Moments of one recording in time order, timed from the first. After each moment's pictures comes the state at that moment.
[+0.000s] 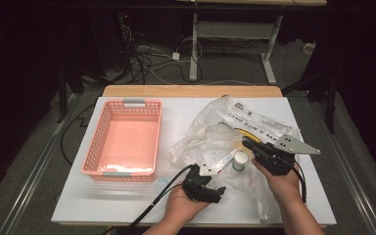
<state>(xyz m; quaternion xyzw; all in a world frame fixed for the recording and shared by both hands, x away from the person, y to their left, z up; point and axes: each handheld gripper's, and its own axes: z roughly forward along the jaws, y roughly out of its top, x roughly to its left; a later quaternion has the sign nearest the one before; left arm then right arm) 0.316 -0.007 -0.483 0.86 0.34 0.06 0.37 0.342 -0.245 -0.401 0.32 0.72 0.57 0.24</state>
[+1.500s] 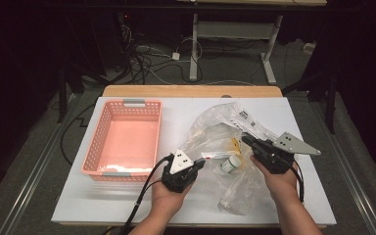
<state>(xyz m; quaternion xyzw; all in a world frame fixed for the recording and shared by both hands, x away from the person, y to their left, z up) 0.309 0.052 -0.425 0.78 0.33 0.16 0.50 0.340 -0.237 -0.391 0.31 0.71 0.58 0.27</state>
